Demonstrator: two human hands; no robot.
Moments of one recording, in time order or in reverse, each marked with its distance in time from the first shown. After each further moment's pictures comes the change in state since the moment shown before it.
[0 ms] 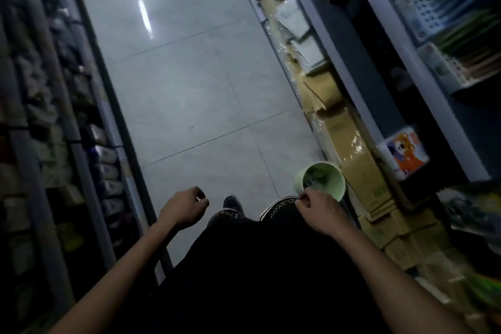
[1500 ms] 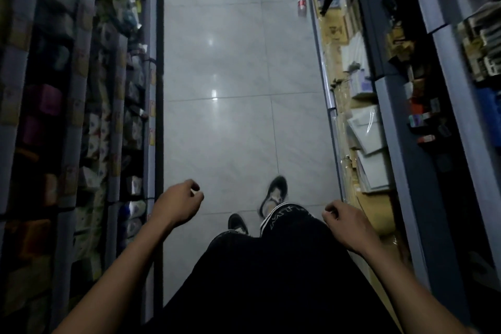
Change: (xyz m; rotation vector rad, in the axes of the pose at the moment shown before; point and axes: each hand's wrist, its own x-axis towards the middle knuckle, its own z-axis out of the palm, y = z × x) left_hand 0.262 -0.016 -0.385 -0.229 0.200 -0.198; right_hand 0.352 -0.294 -0.258 -0.133 -0.040 -0.135
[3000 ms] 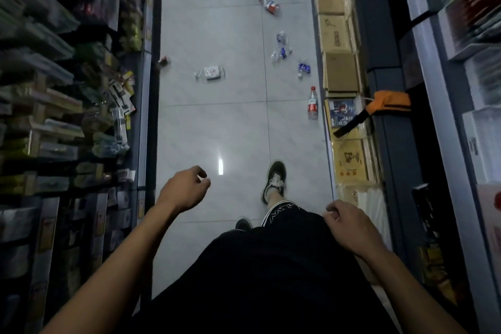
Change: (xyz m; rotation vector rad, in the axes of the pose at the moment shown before) left_hand 0.655 0.374 -0.495 -0.019 0.027 0.001; right_hand 0.644 -0.348 -0.494 -0.021 0.002 -0.047
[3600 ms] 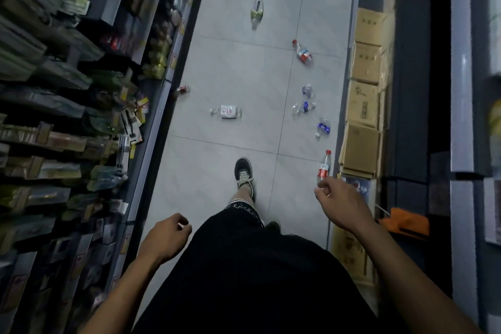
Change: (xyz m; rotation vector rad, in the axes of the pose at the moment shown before) left_hand 0.159 0.044 -0.112 -0.173 -0.049 -0.318; right_hand 0.312 -0.208 -0.227 -0.131 -0.002 -0.245
